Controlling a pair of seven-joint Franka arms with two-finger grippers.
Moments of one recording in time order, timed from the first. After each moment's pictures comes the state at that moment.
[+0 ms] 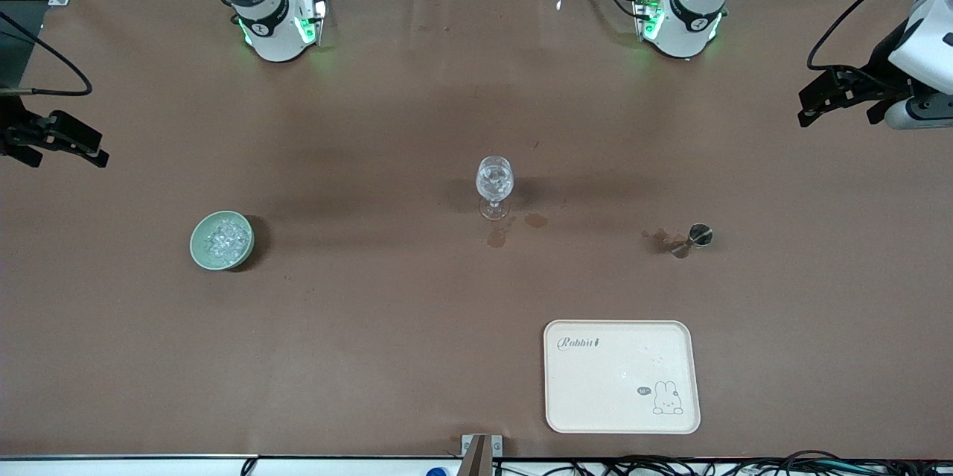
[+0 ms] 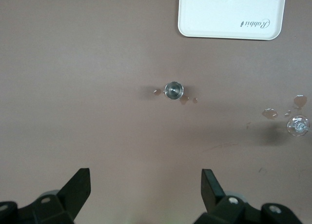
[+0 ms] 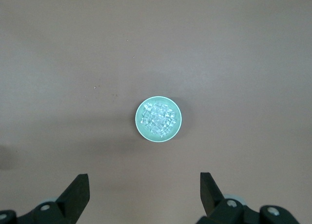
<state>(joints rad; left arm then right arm) 0.01 -0.09 -0.11 -1.64 0.01 1.57 -0.11 -0.03 0.02 -0.02 -1.56 0.01 1.63 -0.03</state>
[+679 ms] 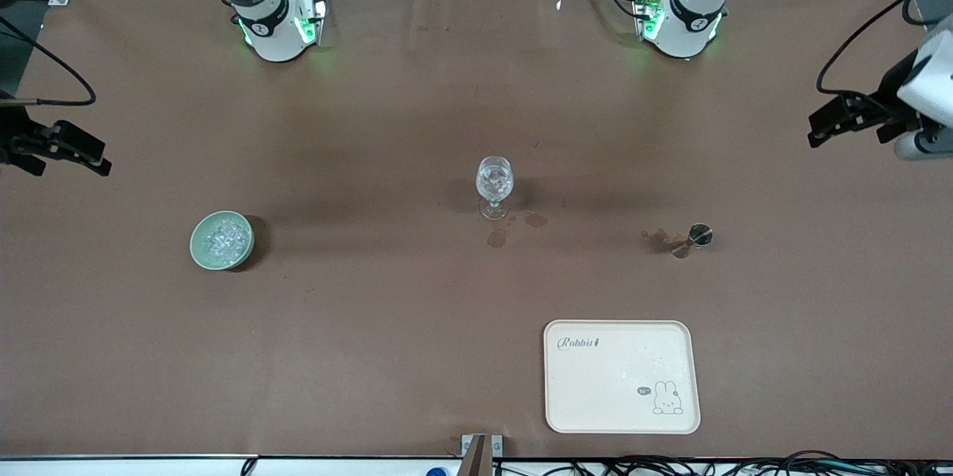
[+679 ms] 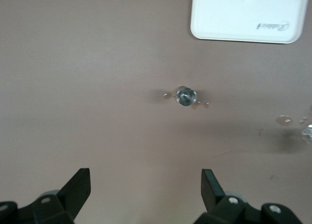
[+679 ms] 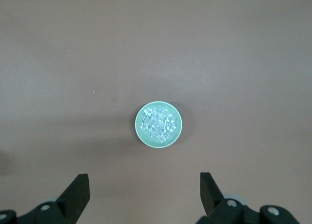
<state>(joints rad) 0.02 0.02 -0.09 -1.57 0.05 1.57 -0.10 -0.03 0.05 -0.02 -1.57 0.01 1.68 -0.03</state>
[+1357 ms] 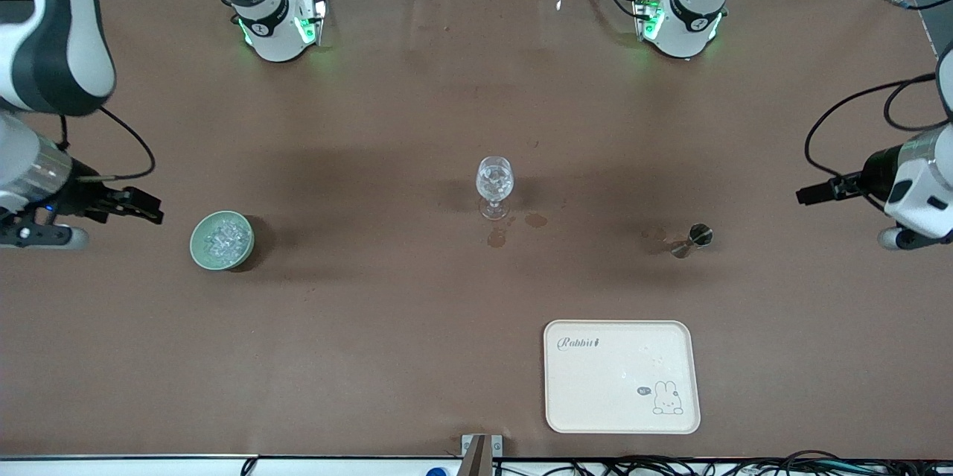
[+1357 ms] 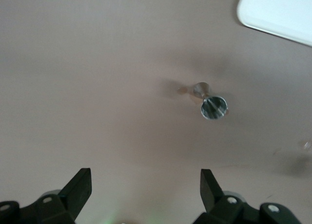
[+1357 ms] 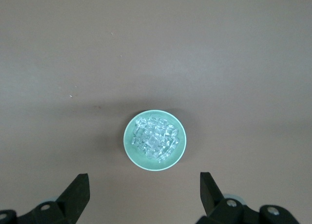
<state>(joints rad) 0.13 0.28 -0.08 -1.56 -0.03 1.59 -0.27 -0.04 0.17 -0.03 -1.80 0.01 1.97 -0.03</state>
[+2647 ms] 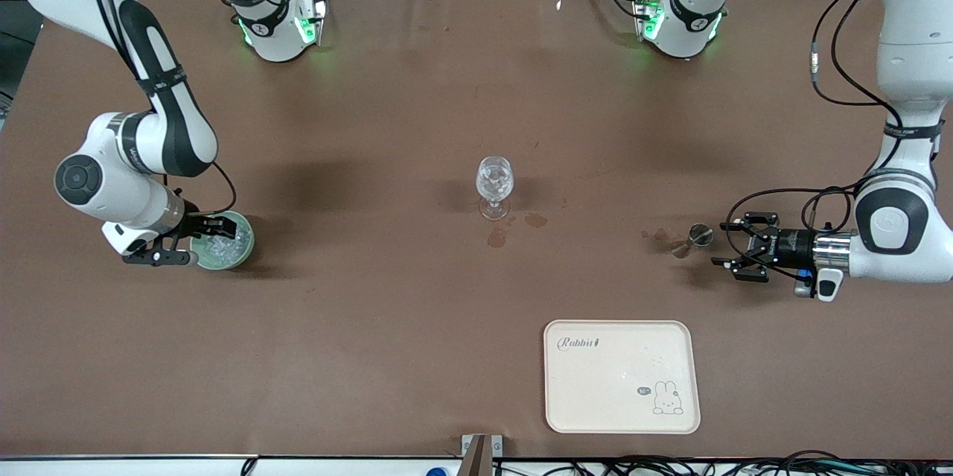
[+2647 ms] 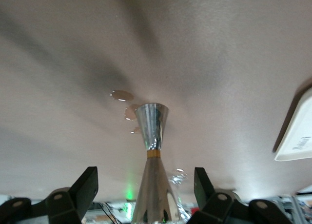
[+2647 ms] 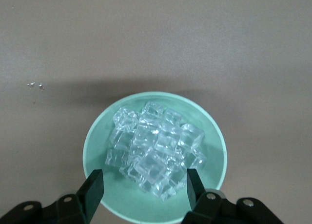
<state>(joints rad) 0.29 0.77 -0.08 -1.56 -0.70 1.72 -0.61 -0.04 0.36 -0.02 -2.08 0.01 2.39 -0.03</state>
